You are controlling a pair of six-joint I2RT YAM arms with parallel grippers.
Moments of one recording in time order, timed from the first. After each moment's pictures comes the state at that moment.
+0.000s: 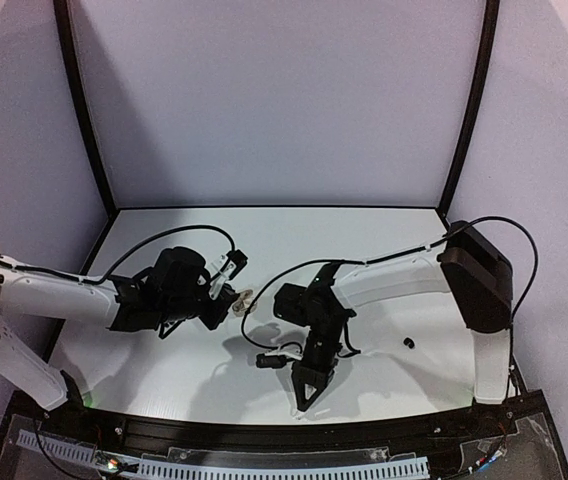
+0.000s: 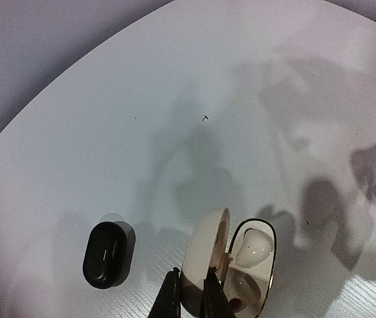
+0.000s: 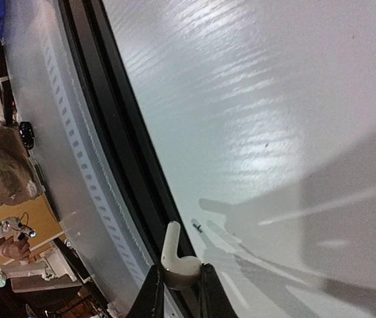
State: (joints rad) left arm -0.89 1.46 0.74 0.12 -0.18 0.10; right arm 1.05 2.03 1.36 -1.02 -0.71 -0.16
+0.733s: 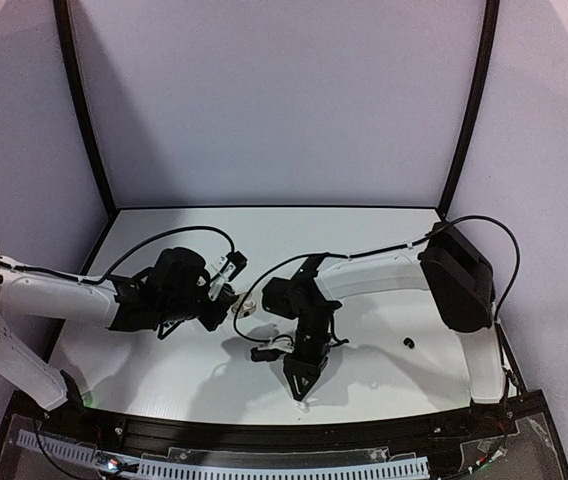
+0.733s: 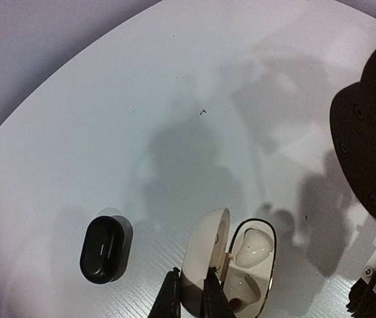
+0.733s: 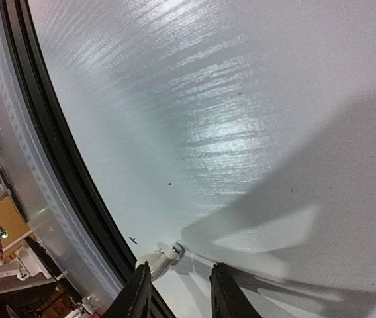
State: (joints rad) left arm -0.89 1.46 0.74 0.10 -0.17 0.10; right arm 1.04 2.16 1.54 -1.12 -0.54 -0.22
